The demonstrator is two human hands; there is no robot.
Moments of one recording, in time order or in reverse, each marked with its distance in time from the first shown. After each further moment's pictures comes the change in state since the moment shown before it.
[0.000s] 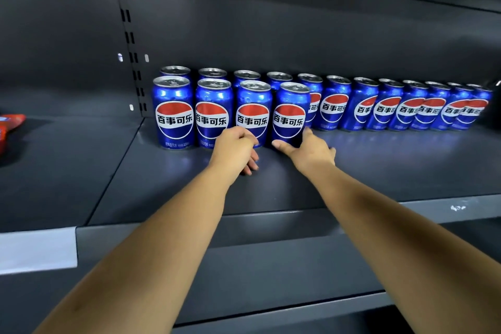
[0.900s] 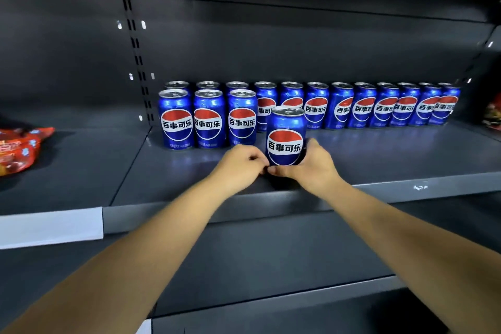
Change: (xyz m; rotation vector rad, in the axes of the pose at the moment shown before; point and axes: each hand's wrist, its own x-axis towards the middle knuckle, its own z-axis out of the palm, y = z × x) left_hand -0.066 0.017 0.007 0.335 -0.185 0.145; right_hand -0.092 0.016 -0.045 0.472 -0.020 -0.166
